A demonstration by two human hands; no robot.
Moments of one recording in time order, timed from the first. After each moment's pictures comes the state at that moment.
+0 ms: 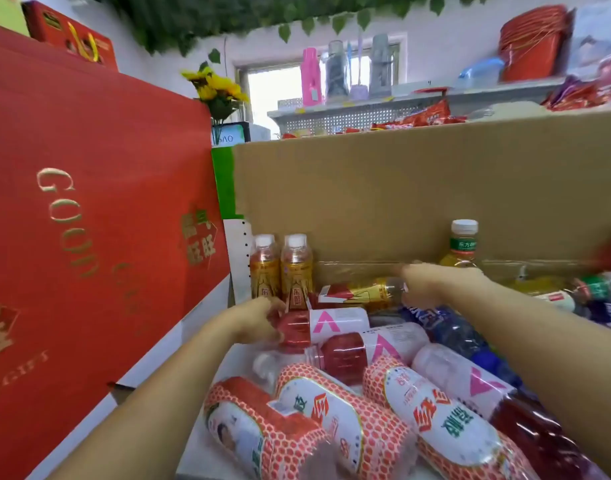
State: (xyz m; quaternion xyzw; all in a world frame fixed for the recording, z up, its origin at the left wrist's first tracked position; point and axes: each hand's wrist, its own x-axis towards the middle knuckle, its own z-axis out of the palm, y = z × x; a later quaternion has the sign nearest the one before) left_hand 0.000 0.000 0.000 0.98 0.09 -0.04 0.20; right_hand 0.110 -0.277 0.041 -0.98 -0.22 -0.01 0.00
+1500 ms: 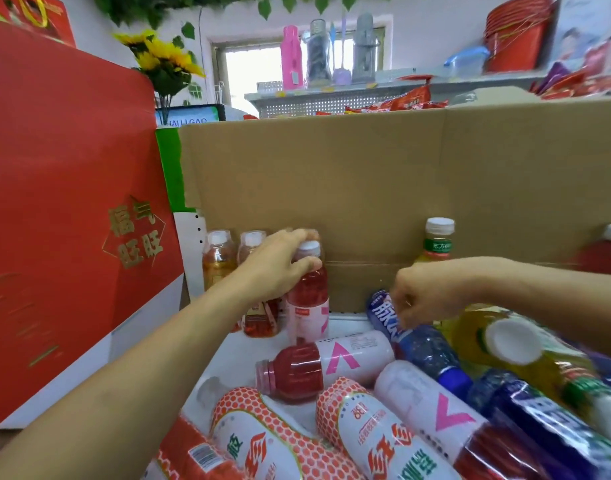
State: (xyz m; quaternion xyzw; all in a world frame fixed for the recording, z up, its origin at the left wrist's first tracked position) left_hand 0.057 -0.087 0.061 0.95 -0.06 0.21 0.20; right_hand 0.110 -0.326 0.072 -0.93 -0.34 0.11 -0.10
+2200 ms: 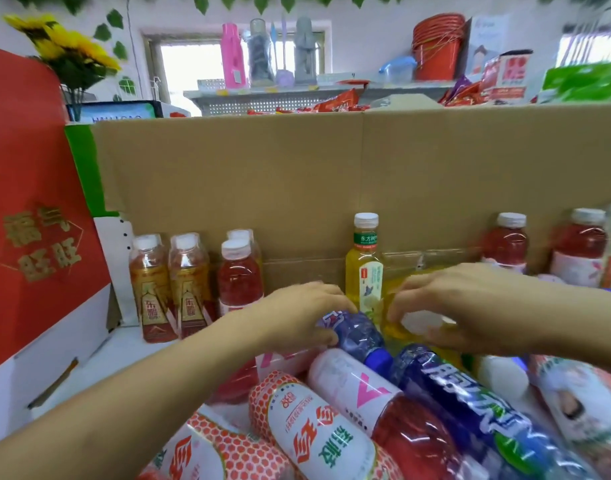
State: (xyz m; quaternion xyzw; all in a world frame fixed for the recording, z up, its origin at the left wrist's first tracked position) left_hand 0.056 -0.193 0.028 0.95 -0.31 0.07 0.01; right_hand 0.023 -0.436 0.078 -0.89 -0.41 -0.09 -0.15
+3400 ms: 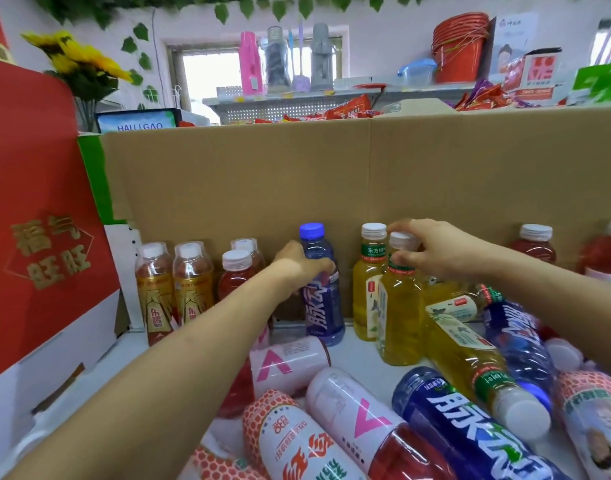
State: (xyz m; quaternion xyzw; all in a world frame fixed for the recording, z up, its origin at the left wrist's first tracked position) left_hand 0.146 -0.188 0.045 0.87 0.05 0.12 0.47; right_hand 0.152 -0.430 0.081 -0.93 -0.24 -0.10 0.25
